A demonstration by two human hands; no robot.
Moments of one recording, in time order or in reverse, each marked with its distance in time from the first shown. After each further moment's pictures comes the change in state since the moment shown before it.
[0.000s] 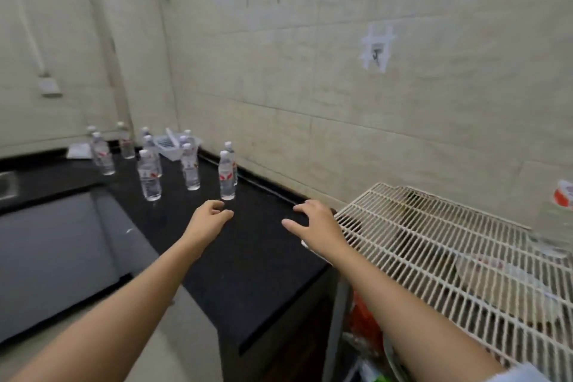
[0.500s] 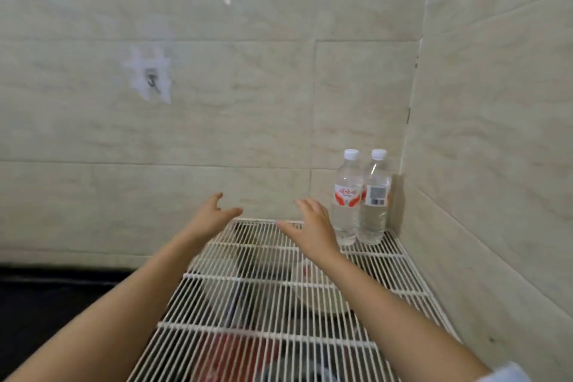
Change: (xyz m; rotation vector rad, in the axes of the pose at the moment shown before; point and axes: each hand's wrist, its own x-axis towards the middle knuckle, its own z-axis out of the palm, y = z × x) left_hand 0.032 0.204 0.297 0.016 -0.682 0.339; right_hand -0.036 0.179 -0.197 -0.148 0.528 0.491
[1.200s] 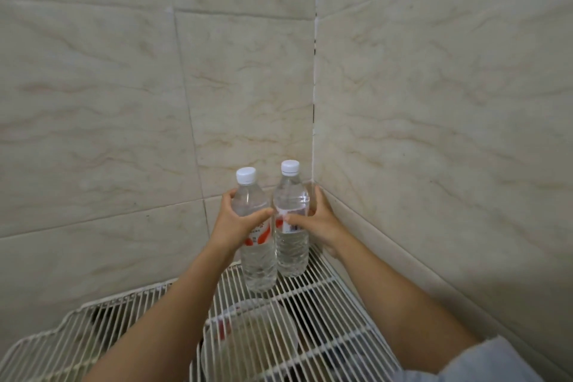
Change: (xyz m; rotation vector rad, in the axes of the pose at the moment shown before) left_hand 0.108 0.088 0.205 -0.382 -0.387 0.214; right_hand 0.082 0.151 -0.096 0.612 0.225 0.439
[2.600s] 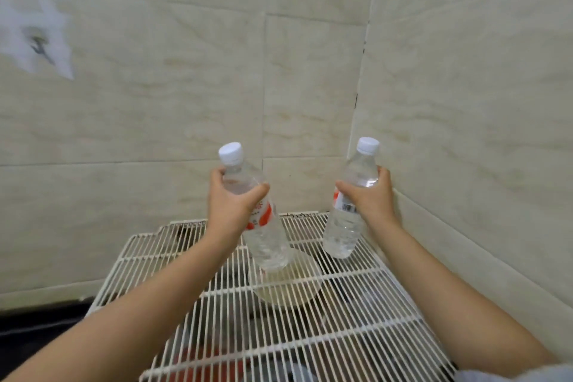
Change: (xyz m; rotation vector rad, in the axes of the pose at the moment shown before) left_hand -0.157 0.030 -0.079 -0.229 0.287 0.219; right_hand -0.125 -0.042 0.017 -0.072 0.442 -0.183
